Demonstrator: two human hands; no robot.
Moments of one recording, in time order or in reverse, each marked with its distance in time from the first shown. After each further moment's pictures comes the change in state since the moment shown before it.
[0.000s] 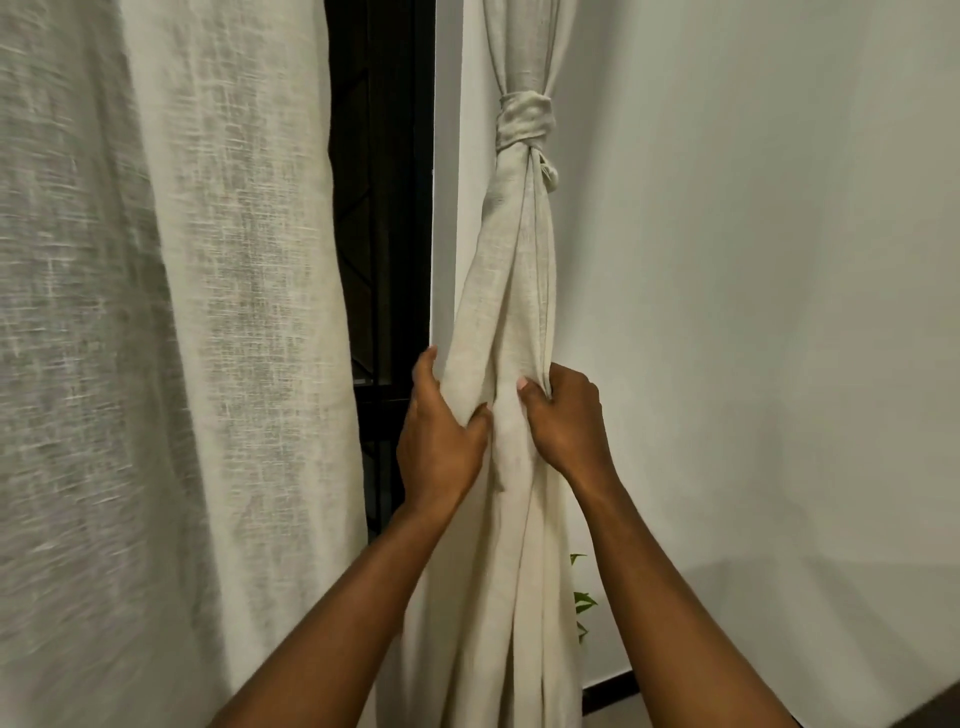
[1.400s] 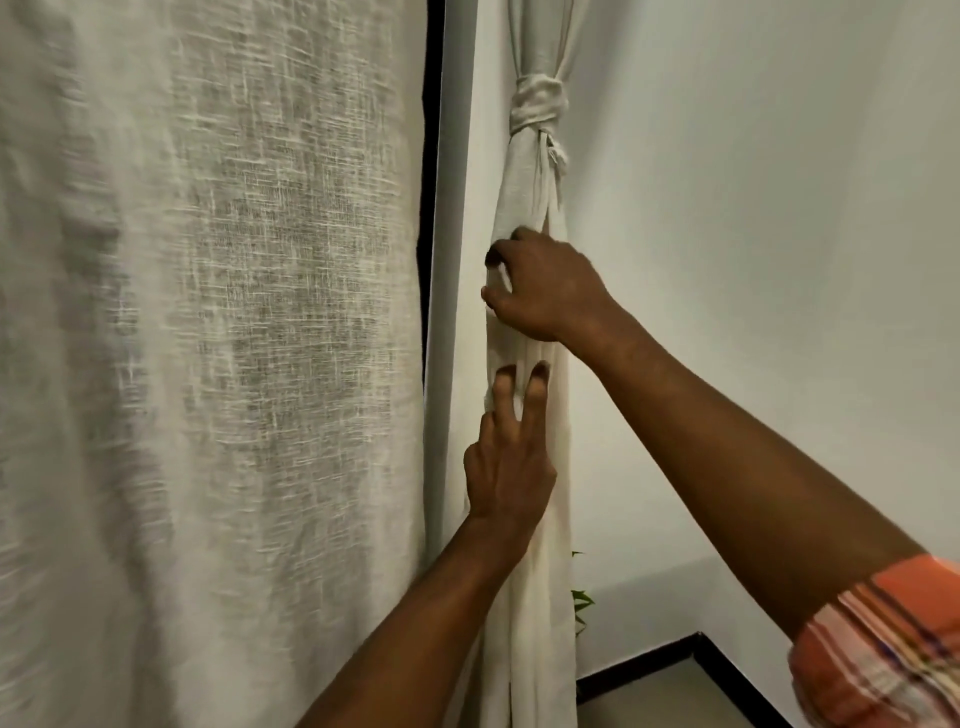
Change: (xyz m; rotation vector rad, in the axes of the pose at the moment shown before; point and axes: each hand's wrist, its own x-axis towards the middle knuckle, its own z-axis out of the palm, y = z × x) left_hand -0.020 -0.005 0.065 0.389 -0.070 0.307; right_hand 0.109 -0.059 0.001 -0.737 -0.134 -0.581
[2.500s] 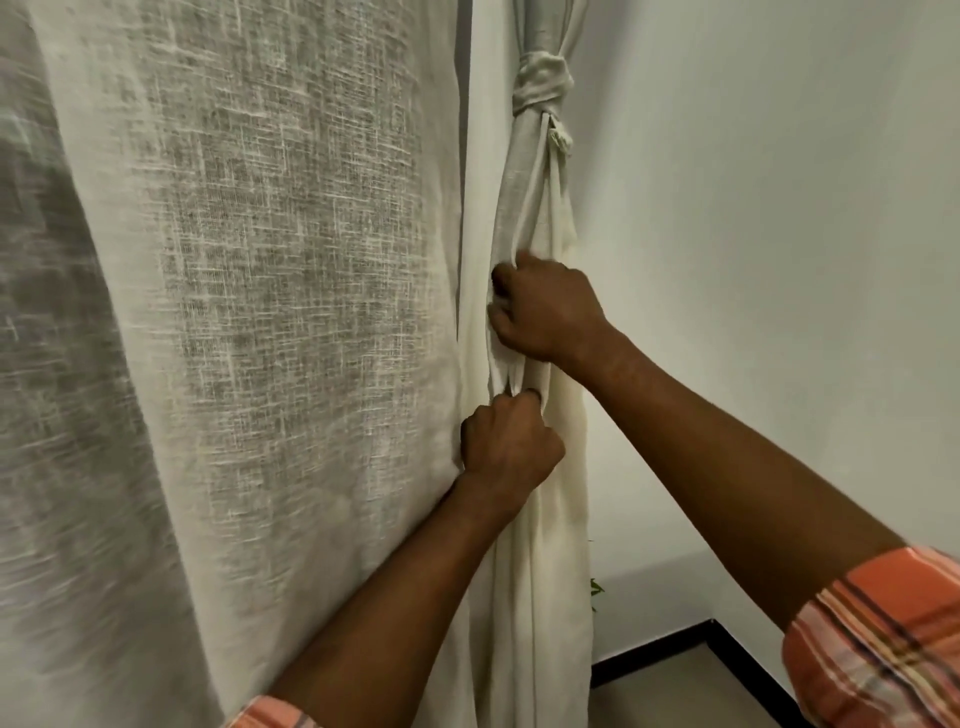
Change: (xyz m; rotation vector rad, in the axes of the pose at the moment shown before) left_hand 0.024 0.002 -0.017 0.114 -0.375 -0.136; right_hand -0.018 0.003 0.035 -0.109 0.087 -0.051
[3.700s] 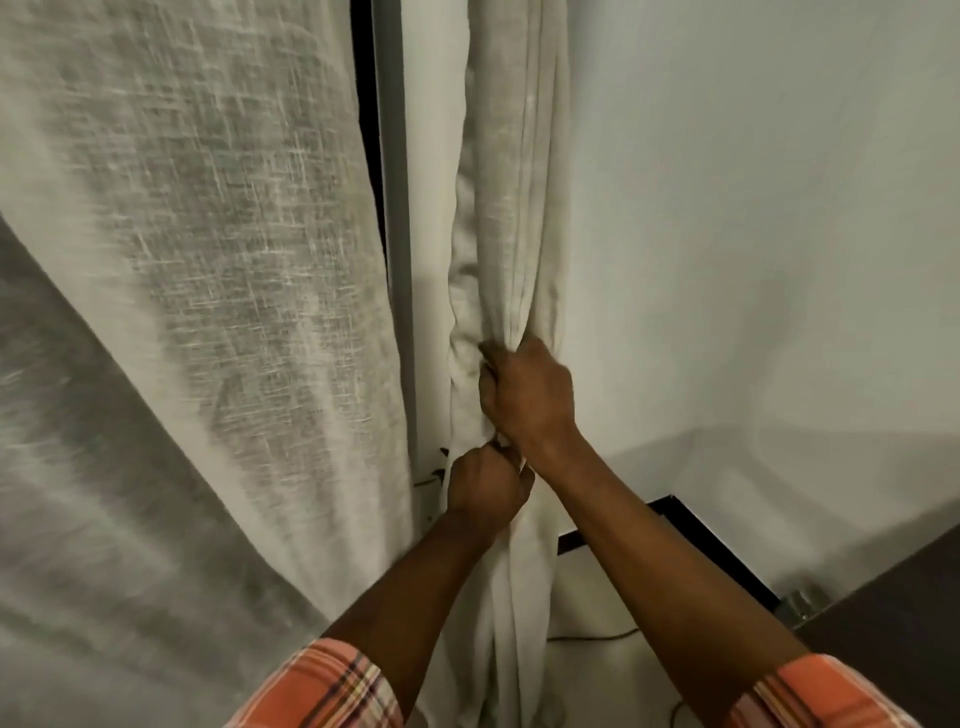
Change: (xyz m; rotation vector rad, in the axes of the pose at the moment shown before) left_hand -0.097 -0.045 0.161 -0.044 -0.248 0.045; right_hand -0.181 -0.037 0.089 0.235 -0.156 0.334
